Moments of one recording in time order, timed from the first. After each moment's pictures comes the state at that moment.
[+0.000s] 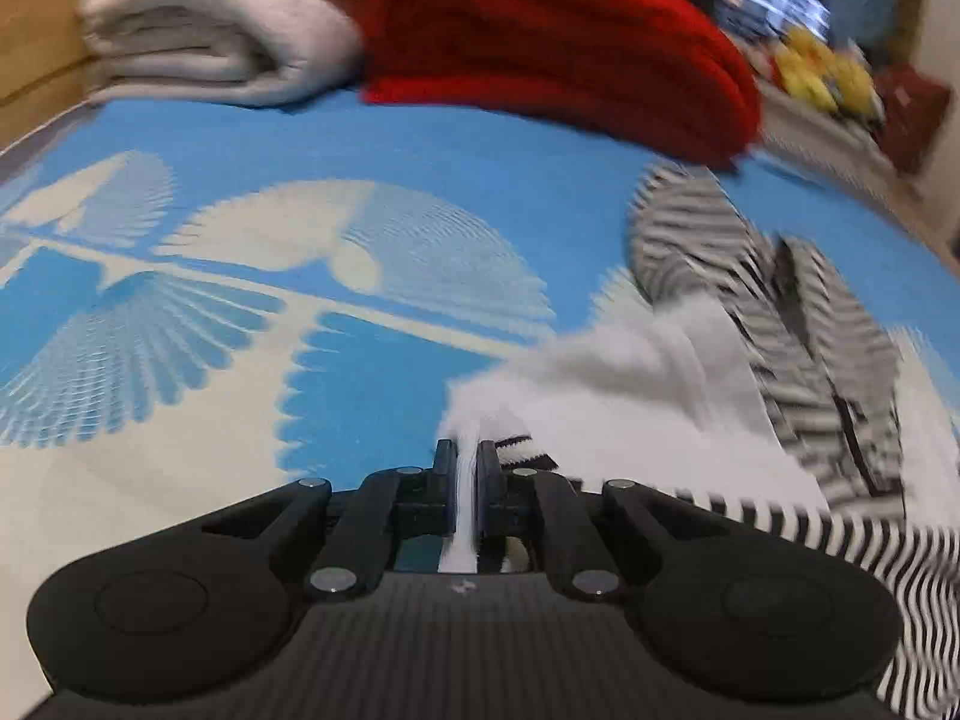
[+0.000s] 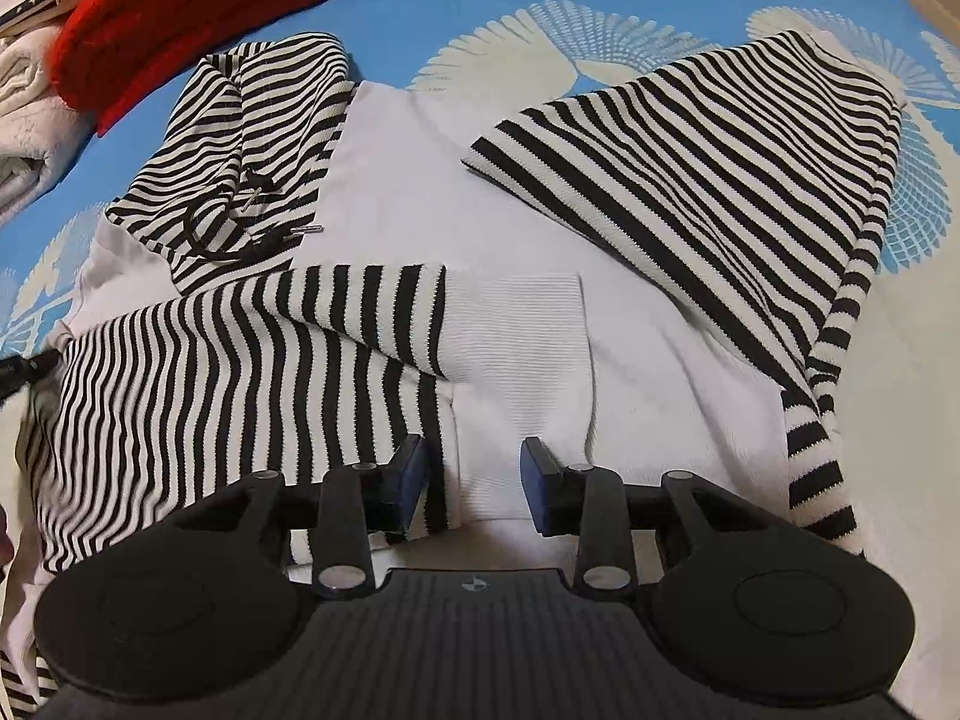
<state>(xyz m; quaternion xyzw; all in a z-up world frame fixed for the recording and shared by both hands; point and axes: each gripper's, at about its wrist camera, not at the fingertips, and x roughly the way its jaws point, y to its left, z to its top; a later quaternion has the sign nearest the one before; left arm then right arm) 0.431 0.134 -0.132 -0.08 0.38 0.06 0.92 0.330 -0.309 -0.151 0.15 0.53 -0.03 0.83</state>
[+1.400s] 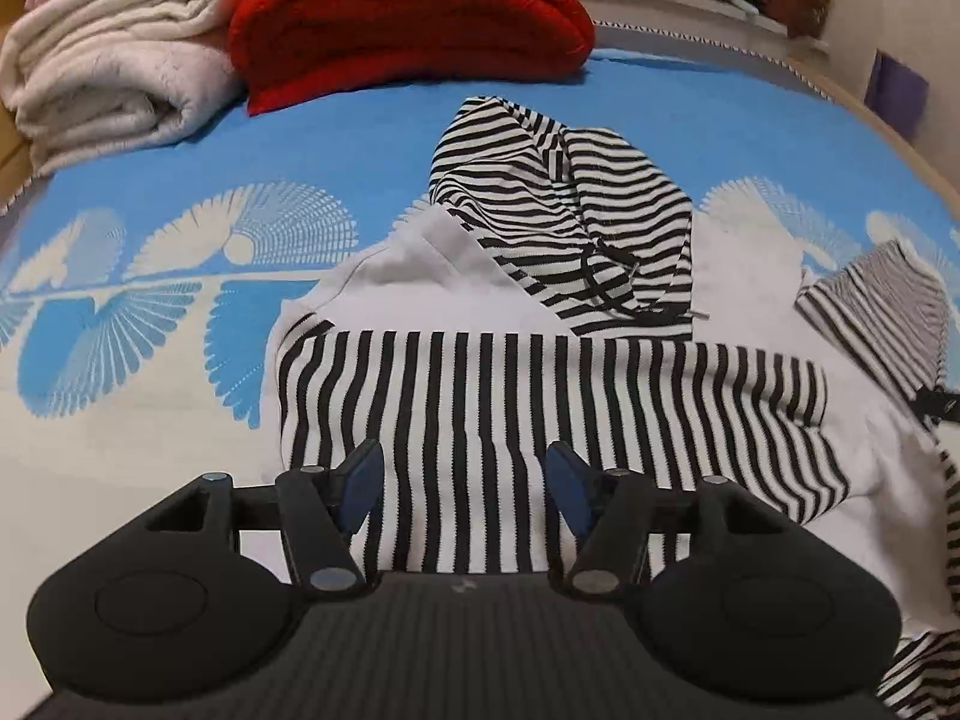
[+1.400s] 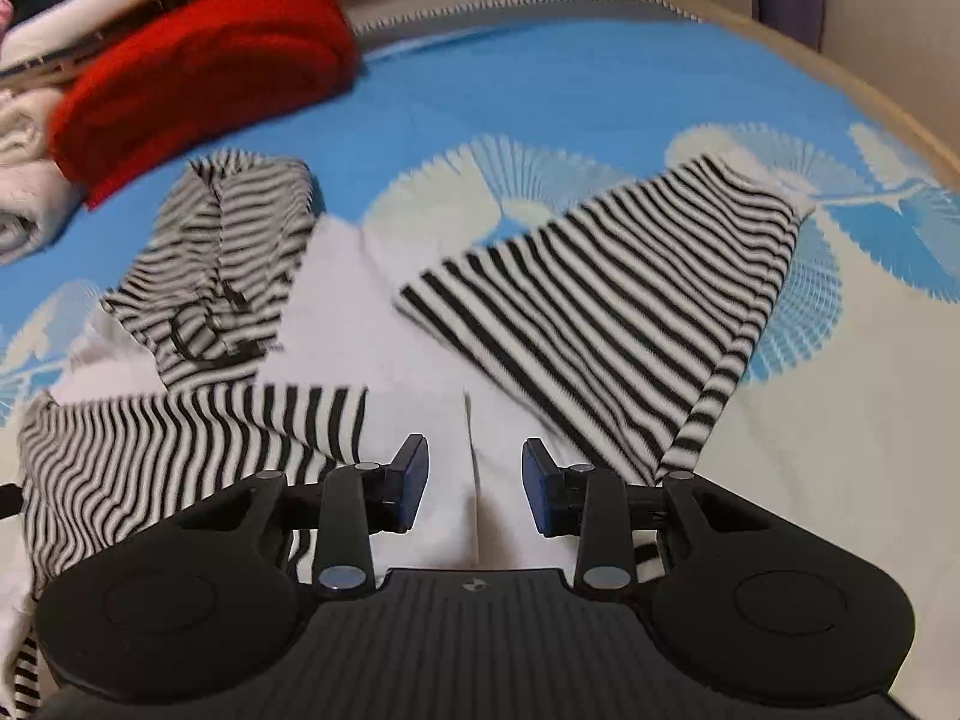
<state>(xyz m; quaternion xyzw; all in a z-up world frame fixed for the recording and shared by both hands) 0.322 -0.003 -0.051 0.05 0.45 -0.01 0.89 0.301 -0.341 -0.095 0.12 0.44 -0.07 0.89</state>
